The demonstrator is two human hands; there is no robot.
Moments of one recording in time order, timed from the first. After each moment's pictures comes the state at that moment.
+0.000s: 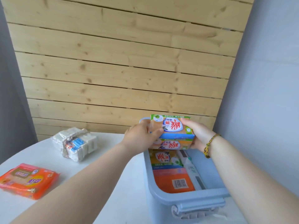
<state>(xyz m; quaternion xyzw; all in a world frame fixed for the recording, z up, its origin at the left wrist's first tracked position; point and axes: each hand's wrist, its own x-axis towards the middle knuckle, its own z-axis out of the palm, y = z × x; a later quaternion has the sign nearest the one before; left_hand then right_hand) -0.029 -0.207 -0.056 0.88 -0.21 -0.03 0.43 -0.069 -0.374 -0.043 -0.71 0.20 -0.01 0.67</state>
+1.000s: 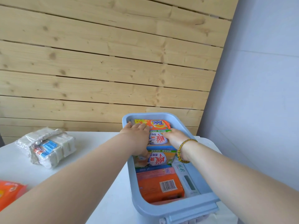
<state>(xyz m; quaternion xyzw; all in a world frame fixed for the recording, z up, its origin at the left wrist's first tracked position) -0.001 -0.247 -0.065 0.92 -0.38 -0.06 -0.06 -0.050 -0.367 -0.072 -0.79 0.28 -0.02 0.55</state>
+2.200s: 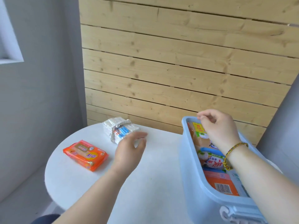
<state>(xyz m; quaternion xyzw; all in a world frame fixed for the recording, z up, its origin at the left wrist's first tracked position) -0.045 -0.084 -0.118 0.82 -0.07 0.15 0.55 -0.068 -0.277 -0.026 -0.88 0.05 -0.27 0.39</state>
